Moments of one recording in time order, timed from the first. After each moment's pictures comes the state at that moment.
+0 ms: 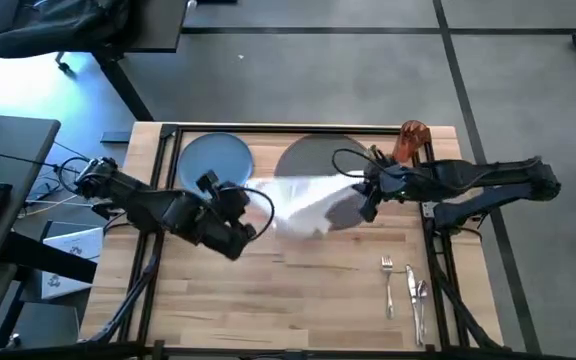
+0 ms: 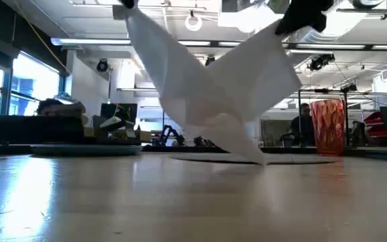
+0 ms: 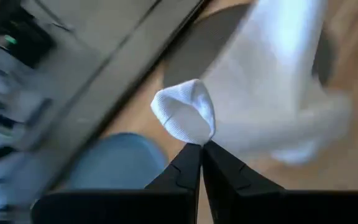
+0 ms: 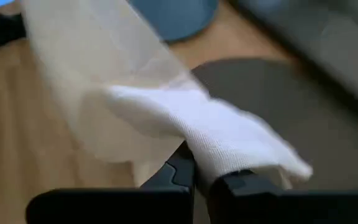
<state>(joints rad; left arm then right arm) -0.40 1.56 1.56 -1.38 -0.90 -0.78 0.13 1.09 1.09 -0.81 0.41 0.46</state>
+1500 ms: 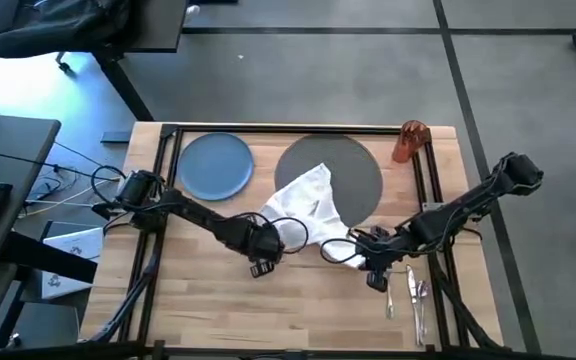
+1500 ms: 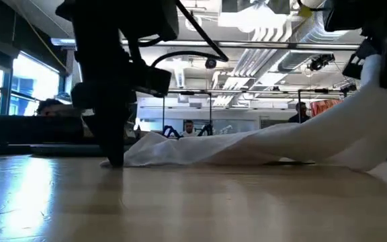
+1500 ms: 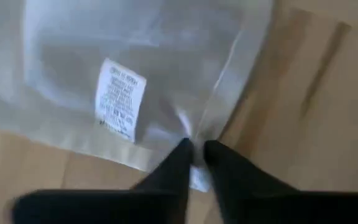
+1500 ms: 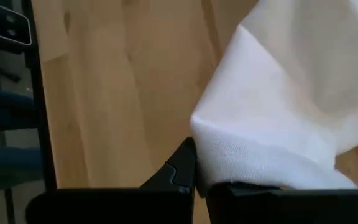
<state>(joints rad) -0.27 1.90 1.15 -0.70 -0.17 -0.54 0.50 1.28 0.81 -0.60 0.03 0.77</state>
